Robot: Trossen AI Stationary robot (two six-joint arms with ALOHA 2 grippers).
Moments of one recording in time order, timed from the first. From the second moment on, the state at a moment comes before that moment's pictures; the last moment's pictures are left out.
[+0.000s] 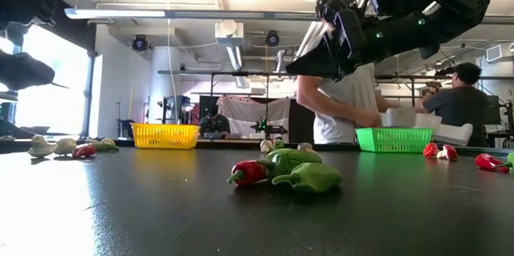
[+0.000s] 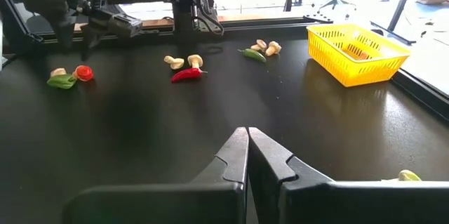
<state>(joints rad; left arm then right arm) -0.59 1.30 0.68 -0.63 0.27 -0.42 -0.05 1.50 0.52 0.71 0.07 0.02</state>
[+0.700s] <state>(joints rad) -0.62 1.42 0.68 -0.61 0.17 -0.48 -0.05 1.50 0.52 0.69 0.07 0.03</state>
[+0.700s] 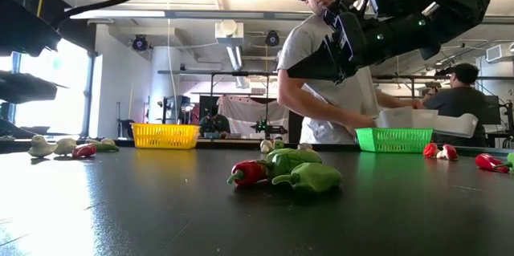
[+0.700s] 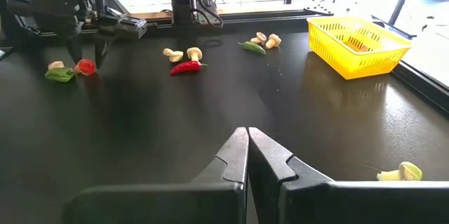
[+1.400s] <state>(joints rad) -0.46 1.29 0.68 -0.68 0.14 -0.41 -0.05 1.50 0.52 0.69 0.08 0.03</state>
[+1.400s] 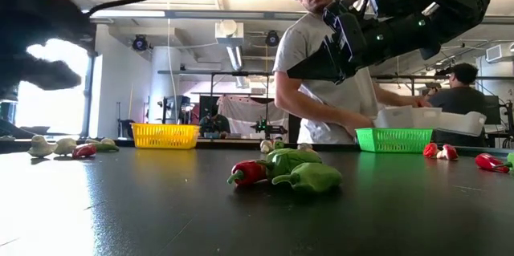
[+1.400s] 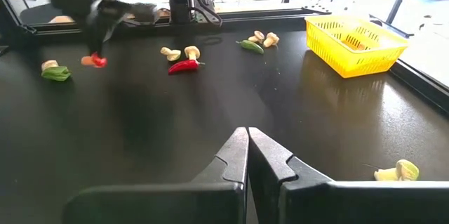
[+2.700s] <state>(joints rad) 0.85 1.35 0.68 -0.18 -0.11 -0.05 -0.05 1.50 0.52 0.63 0.10 0.07</state>
